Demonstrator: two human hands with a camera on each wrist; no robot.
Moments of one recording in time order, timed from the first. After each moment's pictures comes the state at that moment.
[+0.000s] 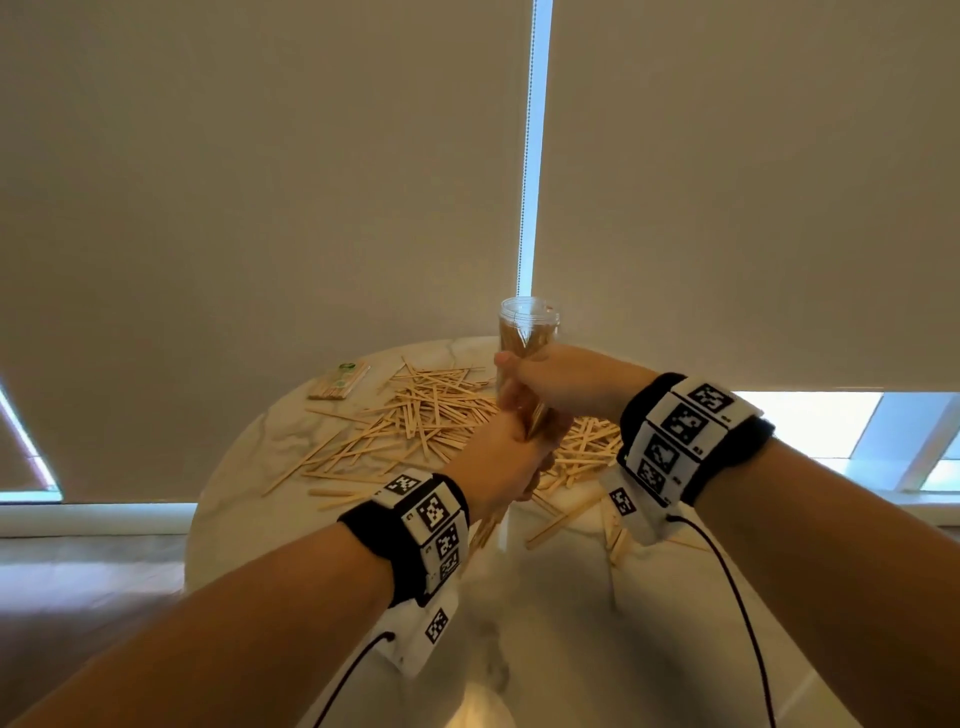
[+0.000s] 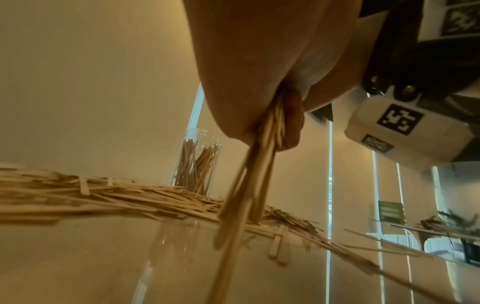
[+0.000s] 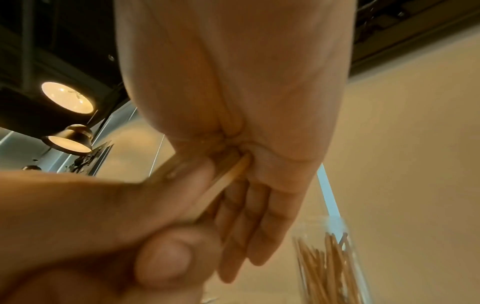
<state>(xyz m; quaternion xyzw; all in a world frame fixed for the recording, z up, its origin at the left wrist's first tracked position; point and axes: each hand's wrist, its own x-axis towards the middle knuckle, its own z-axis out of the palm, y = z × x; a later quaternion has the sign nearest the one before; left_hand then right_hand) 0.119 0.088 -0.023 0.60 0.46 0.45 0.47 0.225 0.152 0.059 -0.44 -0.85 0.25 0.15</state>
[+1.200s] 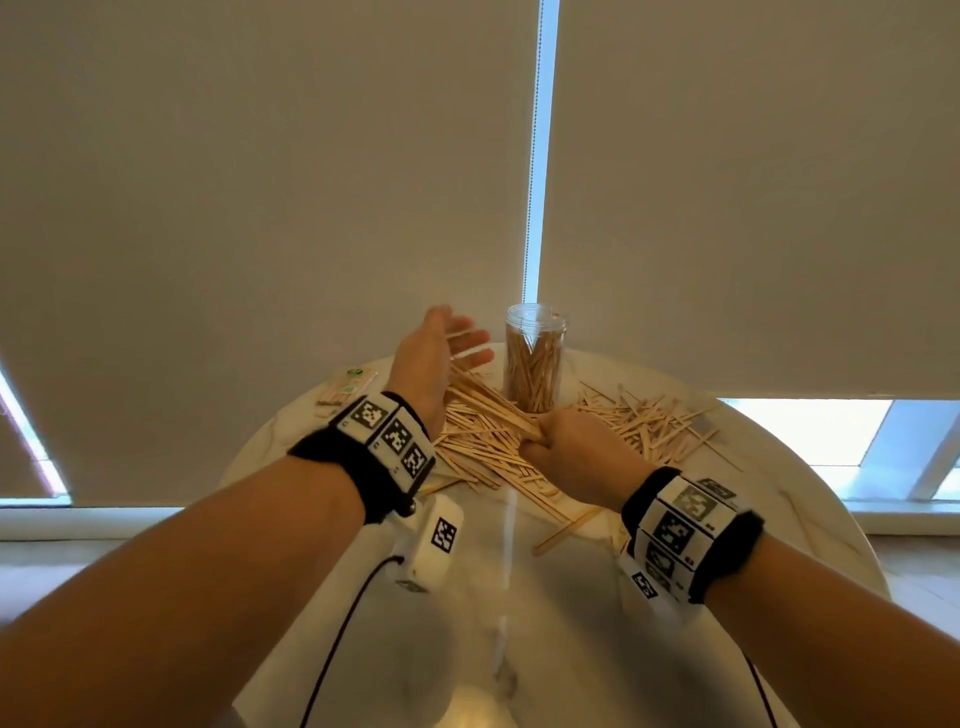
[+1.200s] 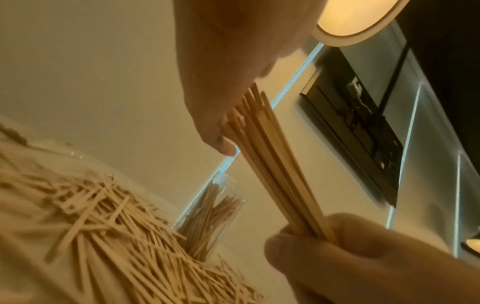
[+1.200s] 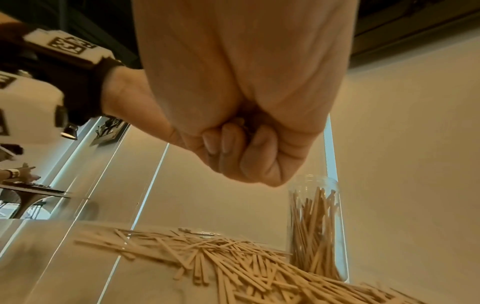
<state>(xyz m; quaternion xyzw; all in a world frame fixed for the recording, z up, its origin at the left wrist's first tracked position) 0.070 0.104 0.045 0.34 0.49 0.68 0.43 0.233 0.132 -0.005 -0.46 -0.86 0.14 0.16</state>
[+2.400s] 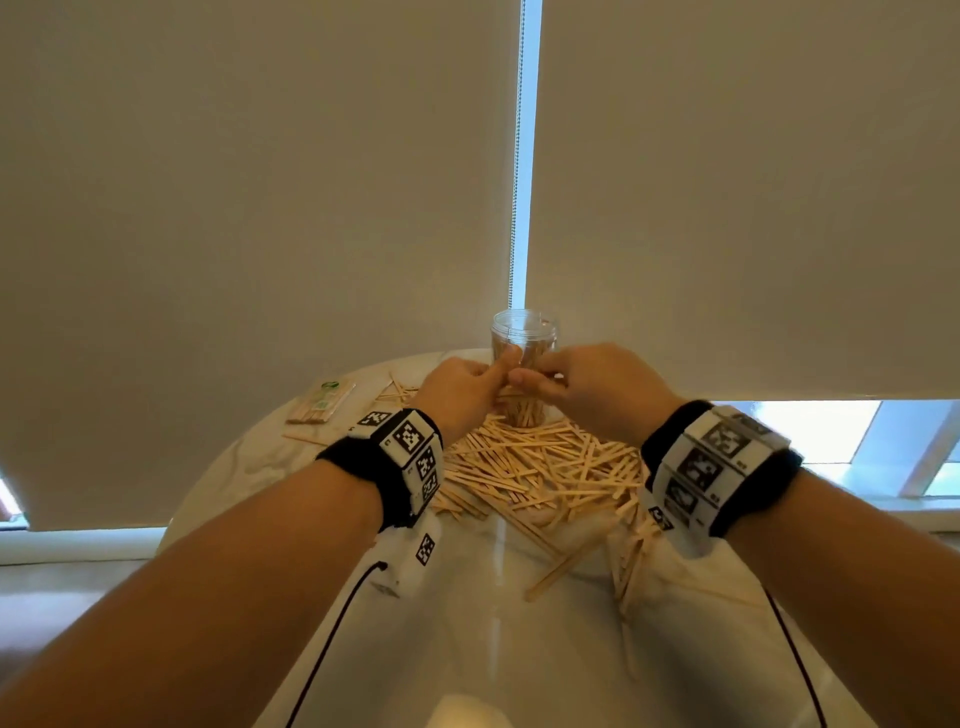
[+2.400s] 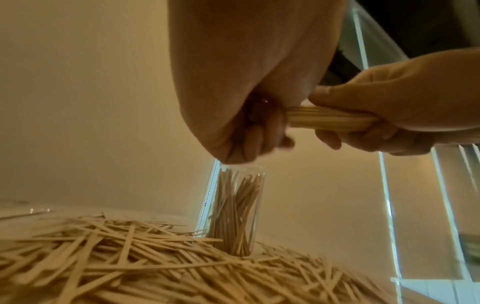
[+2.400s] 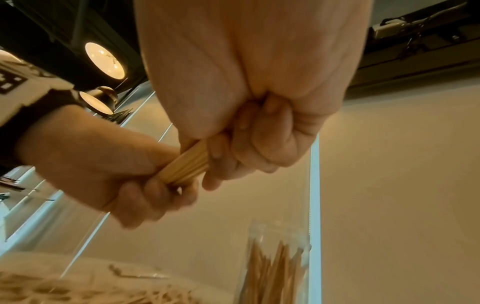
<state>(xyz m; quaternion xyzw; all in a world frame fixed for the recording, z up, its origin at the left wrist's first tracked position) 0.070 0.176 0.017 0.62 0.64 0.41 0.21 0.246 0.199 0.047 -0.41 -0.89 -0.02 0.21</state>
